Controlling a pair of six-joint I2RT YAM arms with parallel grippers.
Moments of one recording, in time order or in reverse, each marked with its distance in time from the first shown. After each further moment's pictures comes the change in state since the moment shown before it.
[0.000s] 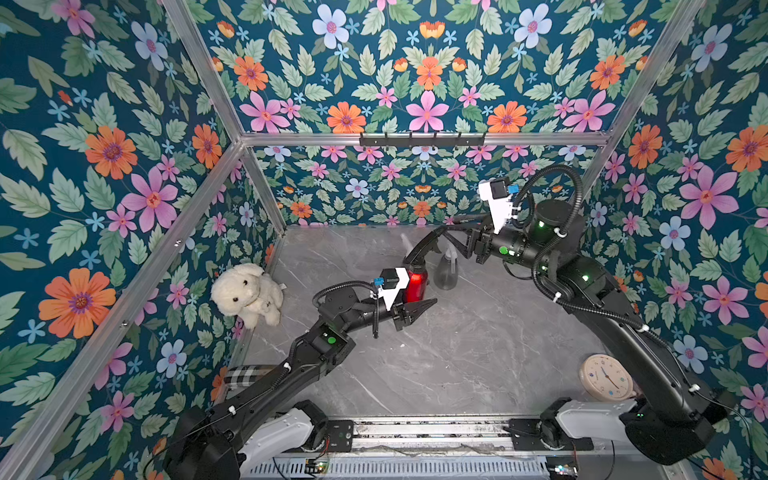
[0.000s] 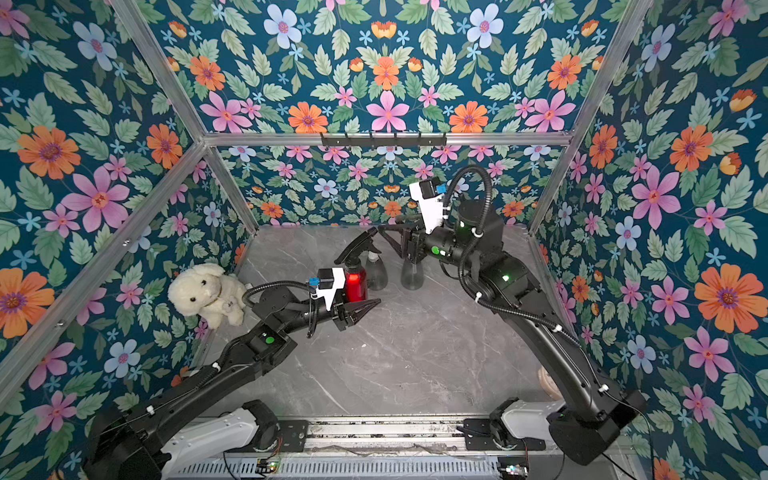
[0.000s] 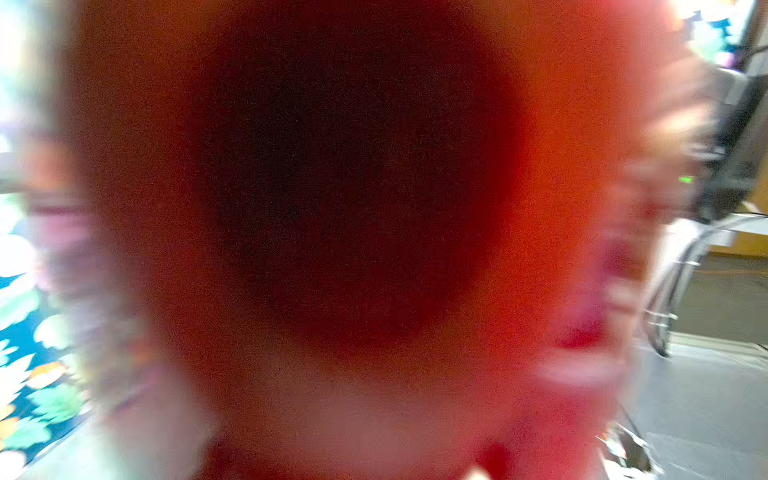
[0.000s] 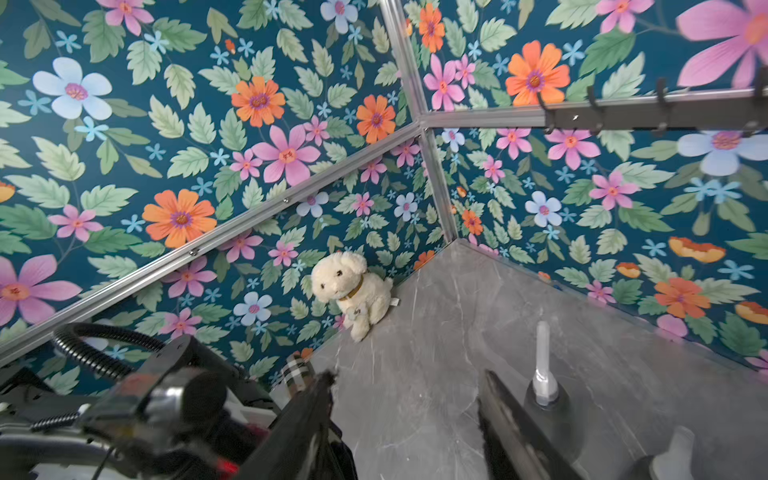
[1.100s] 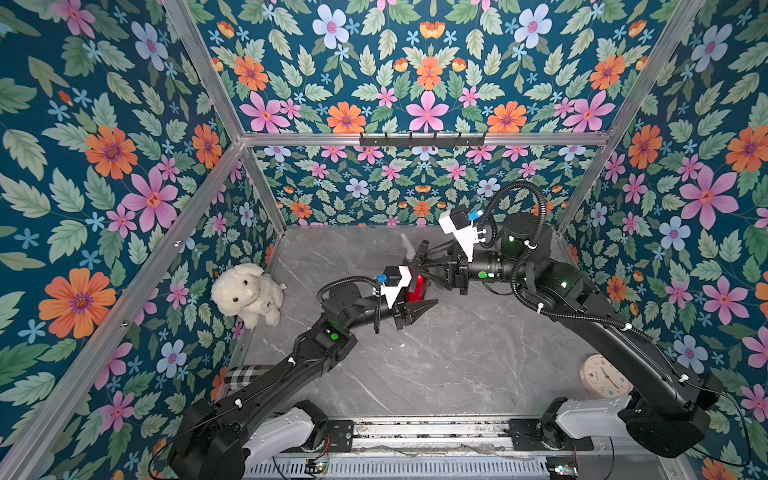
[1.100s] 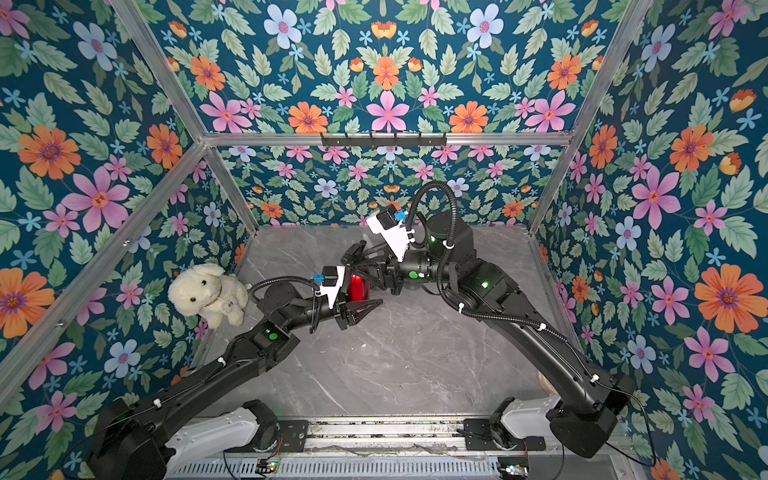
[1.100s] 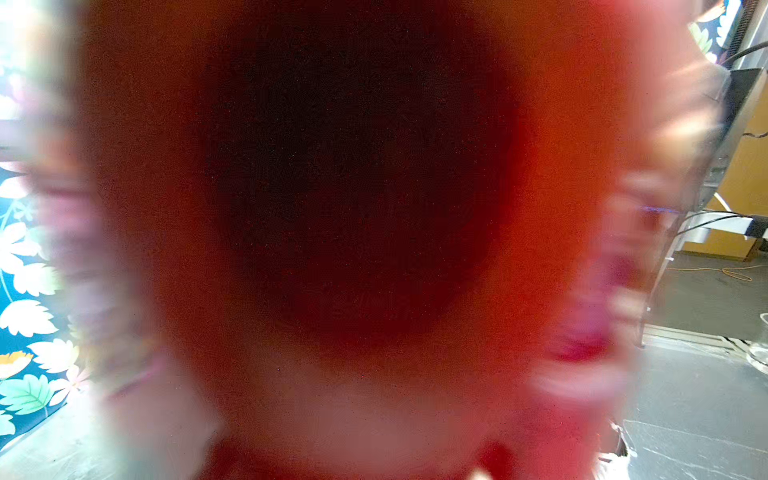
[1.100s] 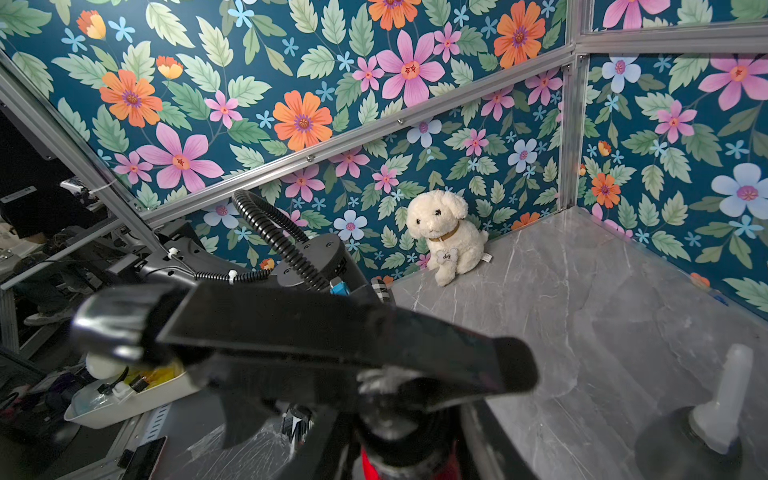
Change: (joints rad) left arm 0.023 0.033 0.005 -0.001 0.024 -0.027; right arm 0.174 0.002 -0.060 -0.011 -0.156 -0.092
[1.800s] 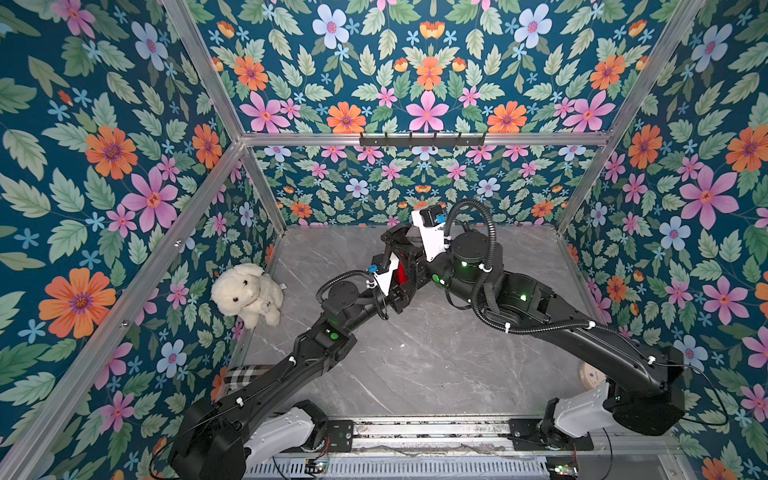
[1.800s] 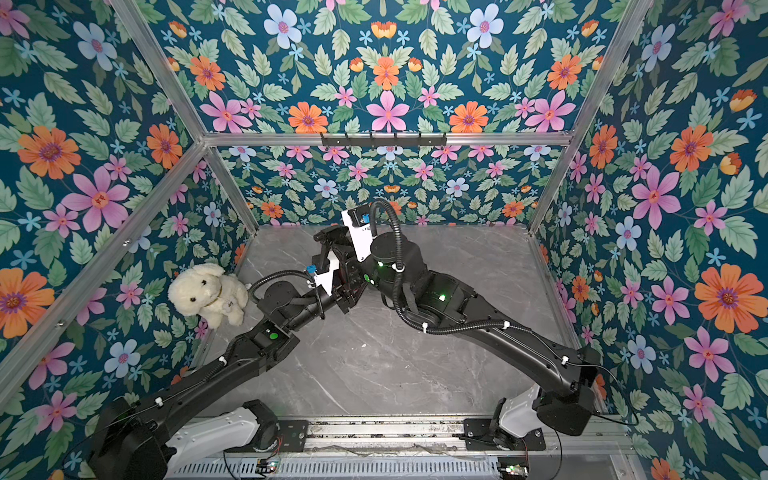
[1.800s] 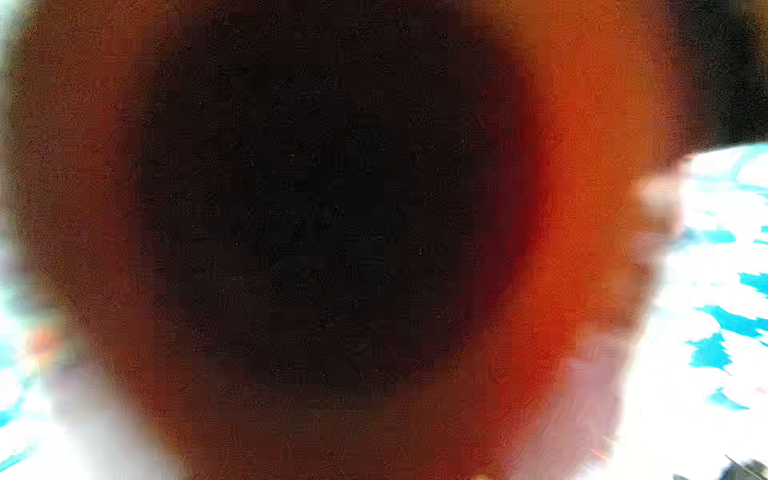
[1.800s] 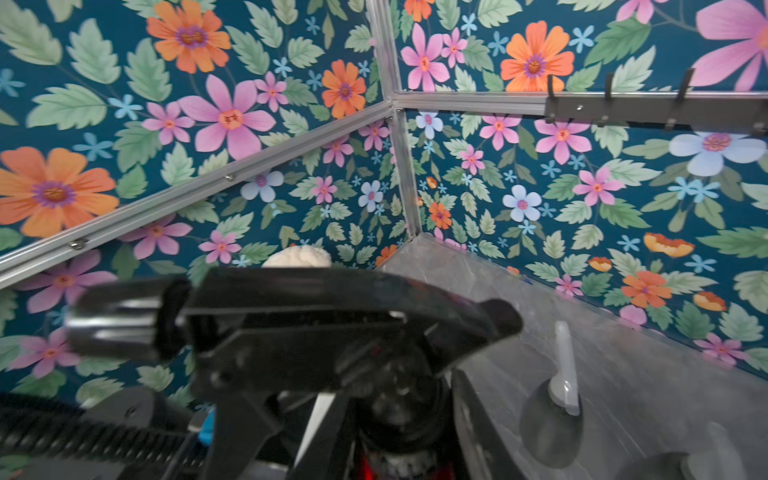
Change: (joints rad) left arm 0.001 0.011 -0.009 0.013 -0.373 0.007; right arm 0.307 0.161 0.113 0.042 0.887 0.046
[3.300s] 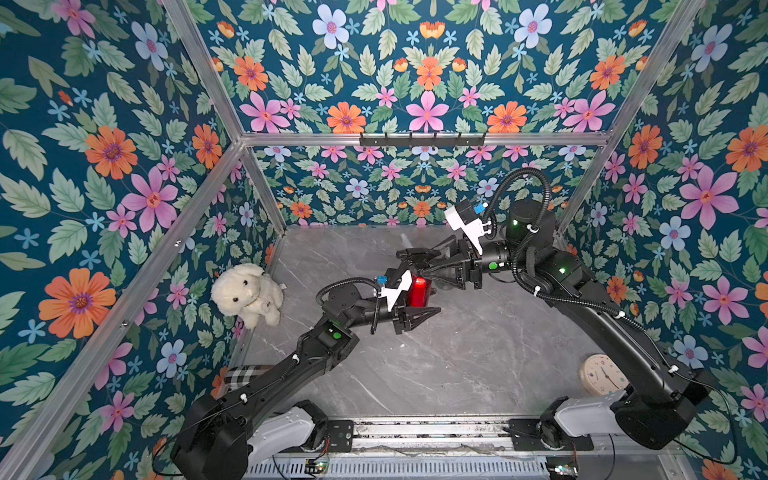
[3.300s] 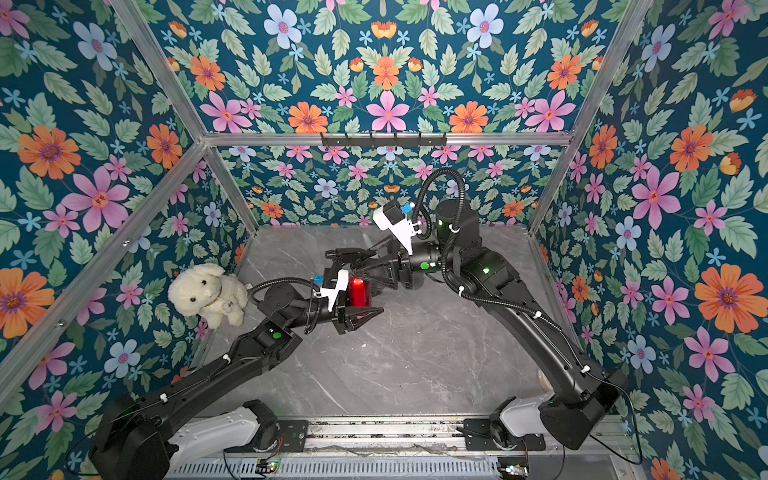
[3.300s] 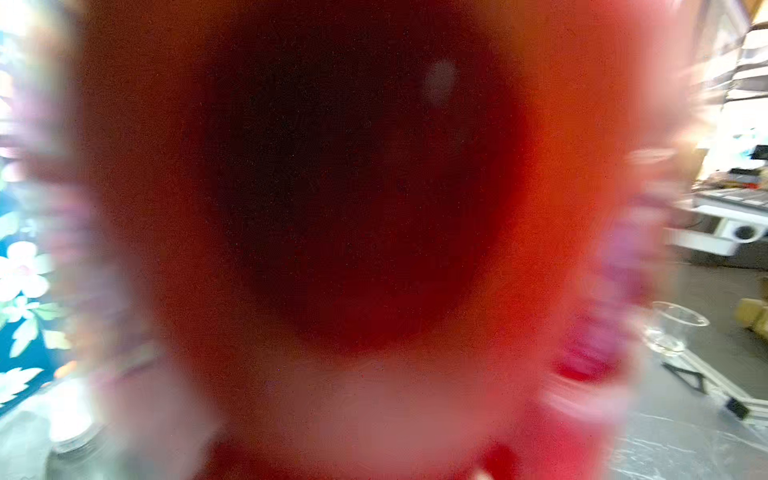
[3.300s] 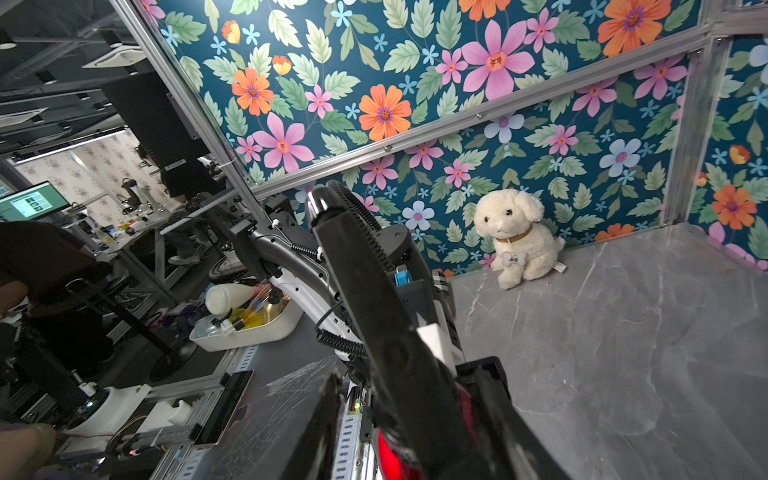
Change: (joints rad) left arm 0.003 0.019 -0.002 0.091 0.533 -0.103; right arm -0.426 -0.109 -0.069 -0.027 -1.288 -0.051
